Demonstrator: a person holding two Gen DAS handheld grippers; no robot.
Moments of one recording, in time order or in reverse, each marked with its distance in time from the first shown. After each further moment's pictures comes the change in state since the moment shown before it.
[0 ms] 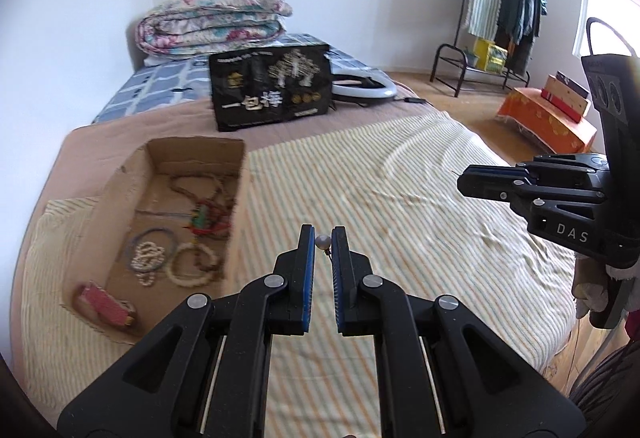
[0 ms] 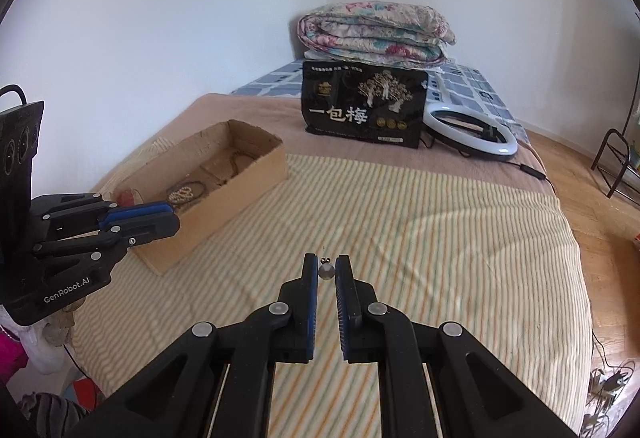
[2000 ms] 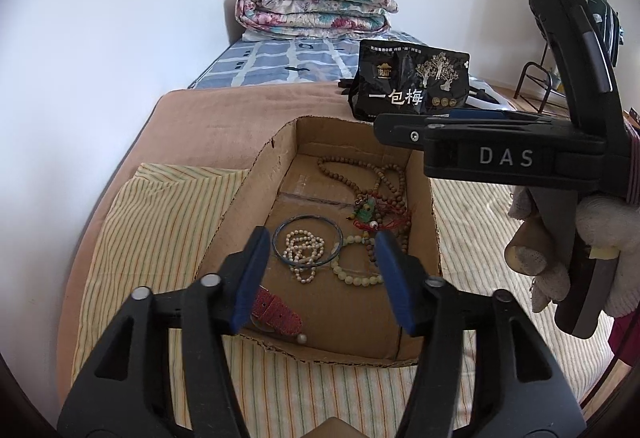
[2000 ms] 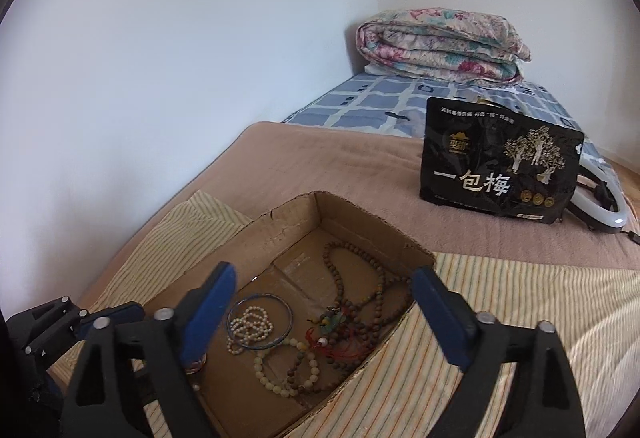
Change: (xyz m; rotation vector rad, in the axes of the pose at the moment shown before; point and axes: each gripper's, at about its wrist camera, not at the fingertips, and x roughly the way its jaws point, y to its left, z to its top) left arm -0.003 0.126 -0.011 -0.159 0.024 0.252; right arm 0.144 0.119 0.120 0.003 -0.042 0.148
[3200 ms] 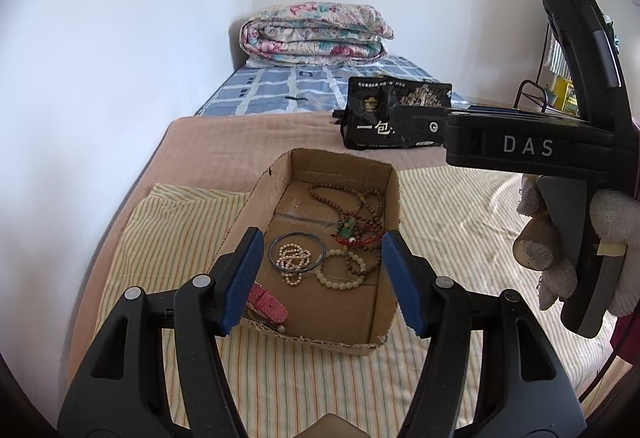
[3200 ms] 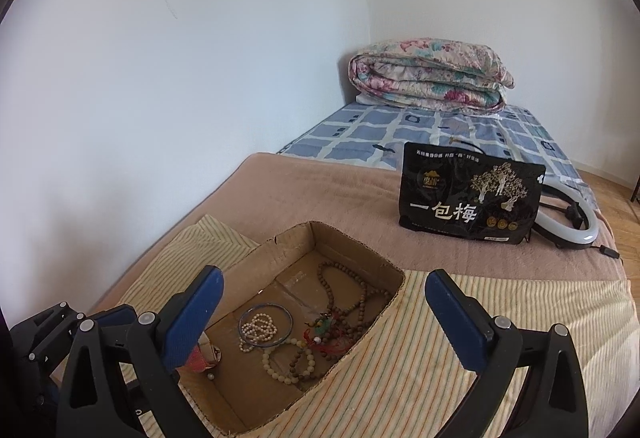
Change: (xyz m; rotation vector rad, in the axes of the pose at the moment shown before) left arm -0.067 -0.020 0.005 0.001 -0.088 0.010; right arm -0.071 0.004 0.009 -0.016 -0.090 -0.029
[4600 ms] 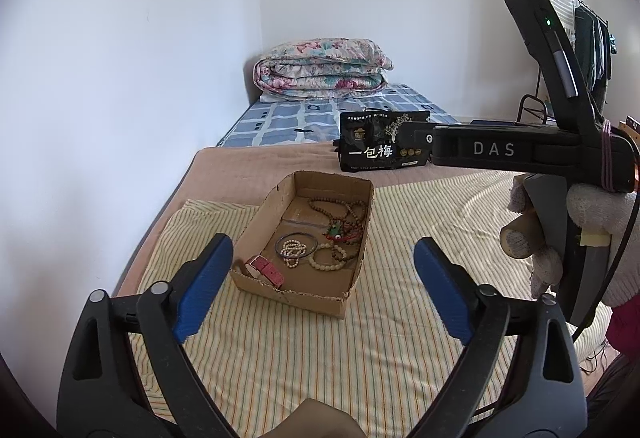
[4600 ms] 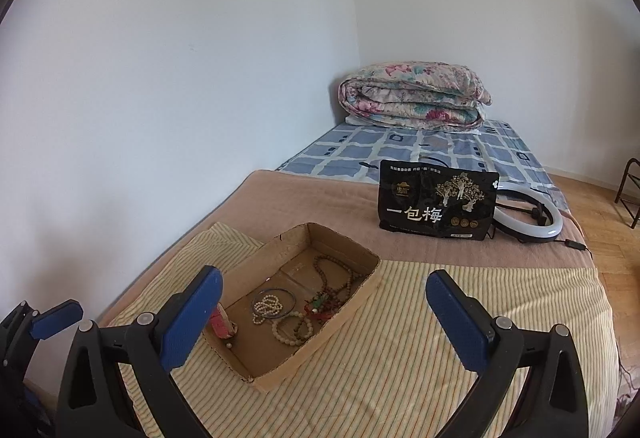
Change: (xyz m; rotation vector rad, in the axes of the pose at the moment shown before) left arm -0.106 -0.040 -0.026 0.016 -0.116 0.070; right arm -0.091 -0.003 -0.019 0.012 -0.065 -0.030
